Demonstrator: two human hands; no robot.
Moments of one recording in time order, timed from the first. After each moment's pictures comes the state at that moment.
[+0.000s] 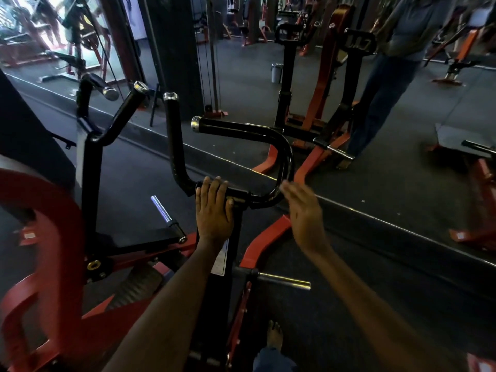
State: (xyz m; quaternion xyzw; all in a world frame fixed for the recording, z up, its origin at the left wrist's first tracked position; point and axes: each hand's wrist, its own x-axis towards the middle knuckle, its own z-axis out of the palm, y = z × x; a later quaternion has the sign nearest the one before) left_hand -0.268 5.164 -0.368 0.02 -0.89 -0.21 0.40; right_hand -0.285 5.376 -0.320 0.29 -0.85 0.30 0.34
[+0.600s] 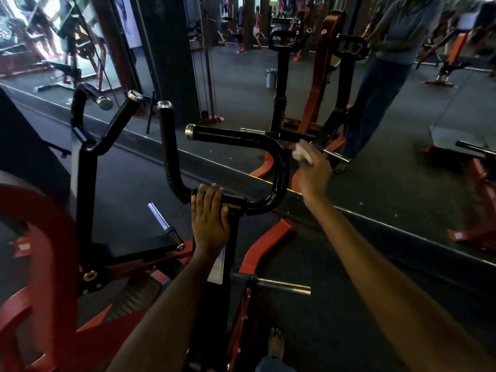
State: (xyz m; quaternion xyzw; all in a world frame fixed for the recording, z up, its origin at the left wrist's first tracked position) left_hand -0.268 5.165 -0.368 0.02 -0.89 -0.21 0.40; right_hand -0.348 5.372 -0.248 0.09 -0.77 0.57 0.25
